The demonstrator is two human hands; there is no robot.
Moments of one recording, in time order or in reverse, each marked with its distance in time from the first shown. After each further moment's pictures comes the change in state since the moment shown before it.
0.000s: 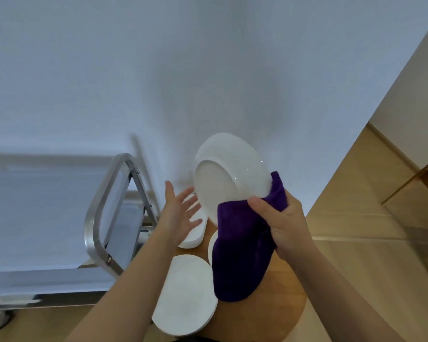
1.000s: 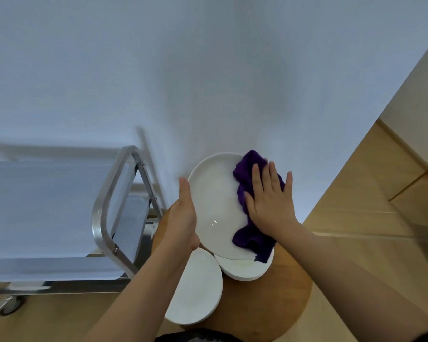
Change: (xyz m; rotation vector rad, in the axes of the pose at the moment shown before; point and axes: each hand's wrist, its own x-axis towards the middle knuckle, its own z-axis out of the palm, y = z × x) left_hand -0.036 -0.012 0.007 0.156 0.317 0.015; right_hand 0.050 0.041 0.015 -1.456 0.092 -0.354
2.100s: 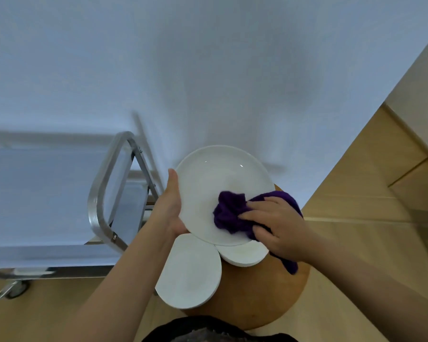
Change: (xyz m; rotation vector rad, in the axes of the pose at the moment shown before) left_hand 0.025 0.008 -0.013 -0.196 -0.202 -0.182; right_hand -0.054 0.010 -0.053 0.468 -0.289 -0.383
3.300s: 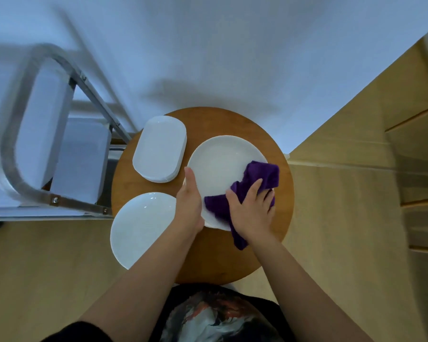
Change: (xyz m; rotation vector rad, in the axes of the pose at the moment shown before) left_hand 0.106 -0.138 0.051 0.223 0.197 -0.043; right_hand 0.024 0.088 0.140 0.278 -0.124 1.095
